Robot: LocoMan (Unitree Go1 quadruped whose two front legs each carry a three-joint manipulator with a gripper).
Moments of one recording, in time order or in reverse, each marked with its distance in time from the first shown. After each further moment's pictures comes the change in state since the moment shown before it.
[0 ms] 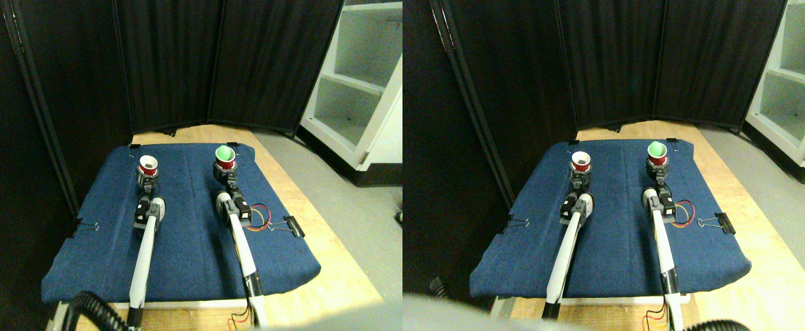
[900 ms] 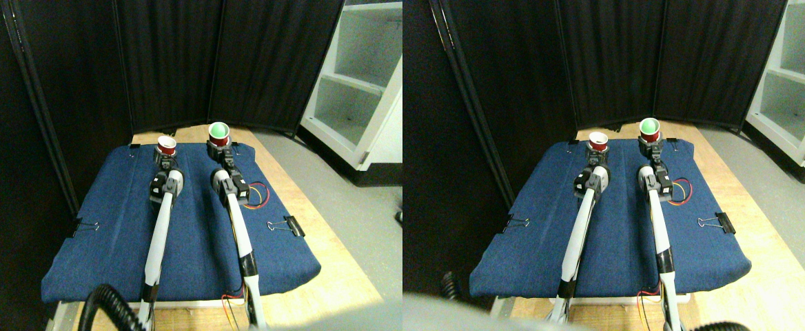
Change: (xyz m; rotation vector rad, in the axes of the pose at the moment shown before) right arm 0.002 0.056 -0.017 -0.059 0.105 0.118; left arm -0.012 -0.067 -0.046 -0.028 0.143 0.003
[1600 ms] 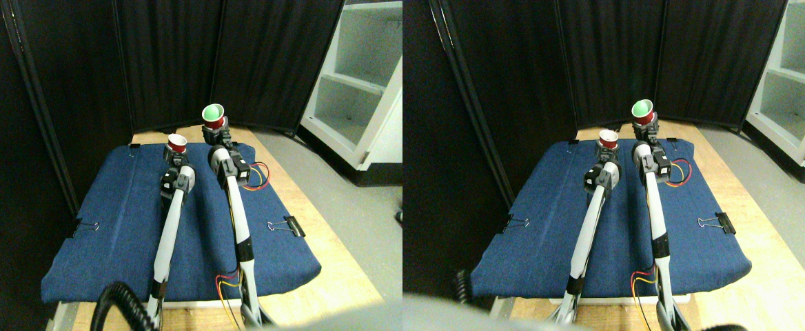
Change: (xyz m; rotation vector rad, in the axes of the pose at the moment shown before) right arm -0.003 0.051 -0.011 -0.150 0.047 0.034; left arm -0.008 -0.015 -0.028 -0.020 0.044 0.007
